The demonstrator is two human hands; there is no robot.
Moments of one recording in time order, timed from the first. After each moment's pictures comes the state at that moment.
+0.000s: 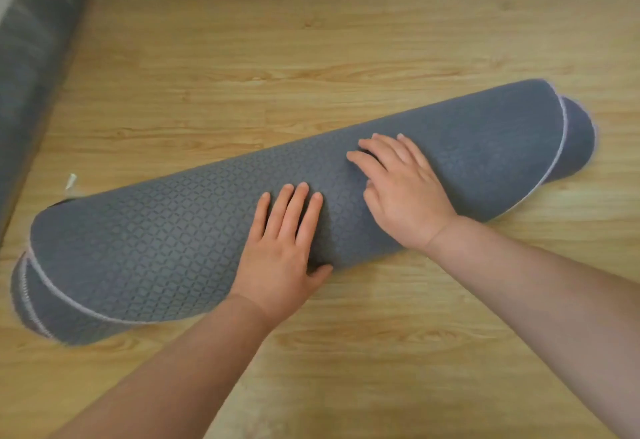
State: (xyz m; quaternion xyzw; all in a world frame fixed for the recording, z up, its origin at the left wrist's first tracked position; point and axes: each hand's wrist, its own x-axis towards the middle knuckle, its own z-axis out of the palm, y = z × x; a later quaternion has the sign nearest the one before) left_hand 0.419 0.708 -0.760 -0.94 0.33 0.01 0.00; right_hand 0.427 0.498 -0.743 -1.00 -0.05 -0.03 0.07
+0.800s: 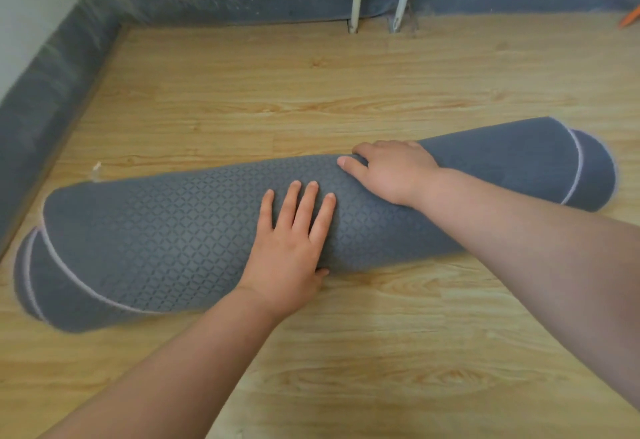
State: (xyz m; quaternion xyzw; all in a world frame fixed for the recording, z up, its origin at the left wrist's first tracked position) left_hand 0.448 0.700 -0.772 -0.93 0.35 -0.04 0.06; right_hand 0.507 0.491 -0.745 -0.99 0.03 0.13 0.07
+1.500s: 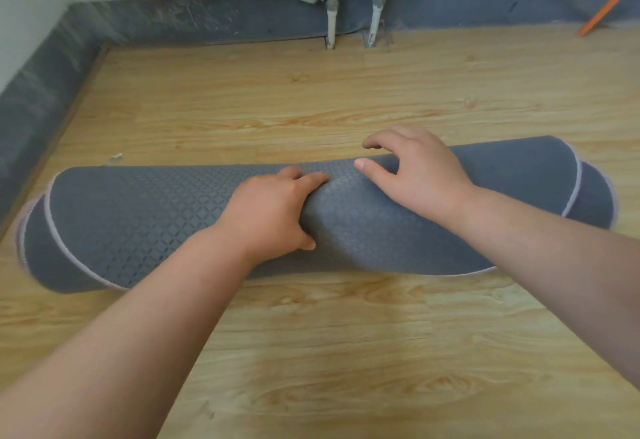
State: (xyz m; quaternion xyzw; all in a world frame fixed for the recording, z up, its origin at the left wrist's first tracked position) left_hand 0.508 0.672 -0.714 -0.93 0.36 0.06 -0.04; right_hand 0.465 0.452 -0.719 -0.98 0.00 -0.12 0.18
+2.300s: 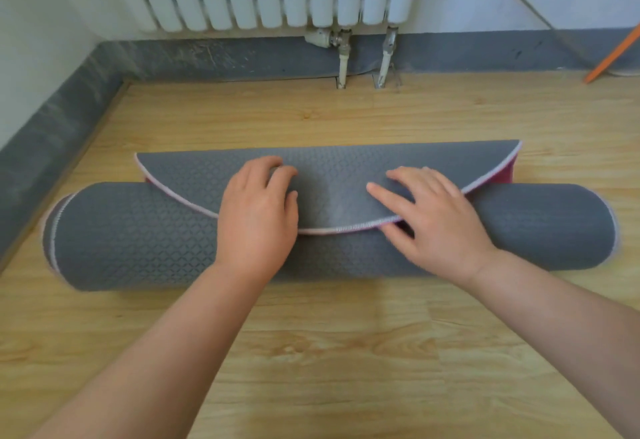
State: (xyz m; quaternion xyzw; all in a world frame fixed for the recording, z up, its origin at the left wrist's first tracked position) left_hand 0.540 0.672 -0.719 -0.93 0.25 -0.21 -0.17; right_hand 0.463 0.437 -0.738 -0.98 -0.09 -0.19 0.00
